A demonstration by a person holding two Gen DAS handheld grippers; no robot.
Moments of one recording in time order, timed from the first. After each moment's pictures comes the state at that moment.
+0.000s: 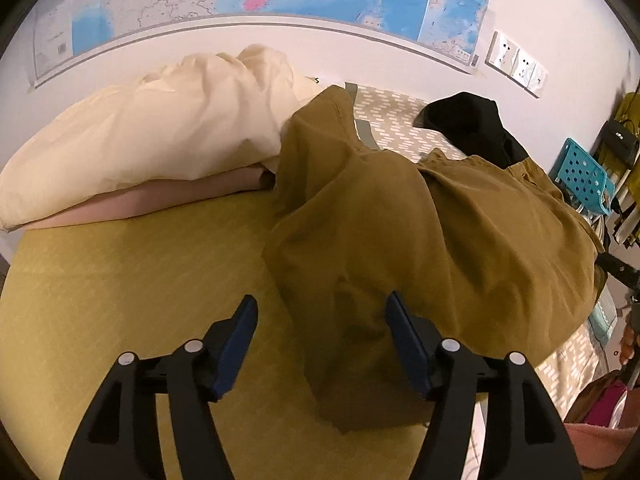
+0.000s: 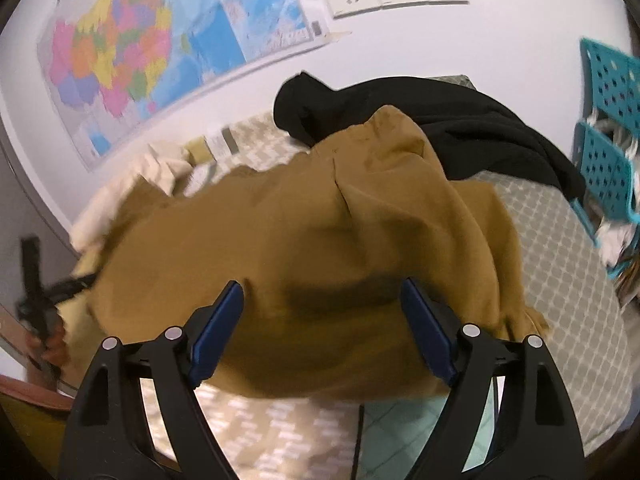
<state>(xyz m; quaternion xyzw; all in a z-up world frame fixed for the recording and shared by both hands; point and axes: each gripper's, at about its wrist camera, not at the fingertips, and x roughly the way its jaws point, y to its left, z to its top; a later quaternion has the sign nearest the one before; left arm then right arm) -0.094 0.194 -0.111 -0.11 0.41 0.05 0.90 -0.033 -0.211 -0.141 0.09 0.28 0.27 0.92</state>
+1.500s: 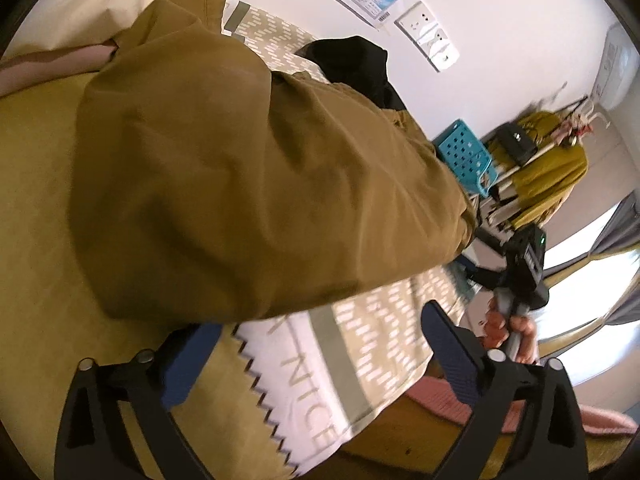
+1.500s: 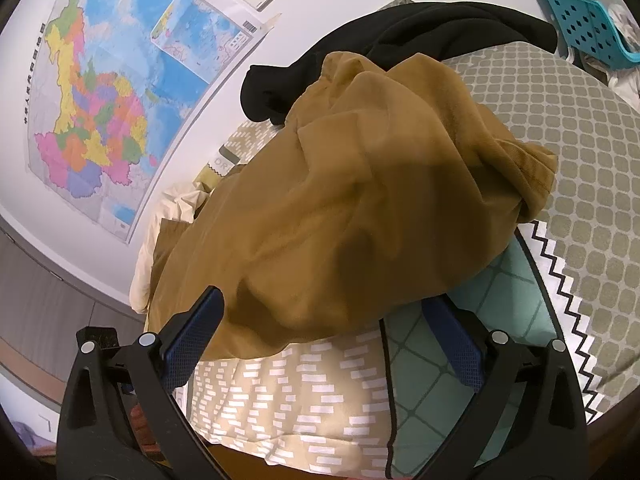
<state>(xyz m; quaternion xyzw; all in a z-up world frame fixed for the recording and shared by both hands) -0.114 0.145 -0.141 -0.28 0.45 -0.19 0.83 -0.031 -0.242 -0.191 0.28 0.34 0.29 0.85</state>
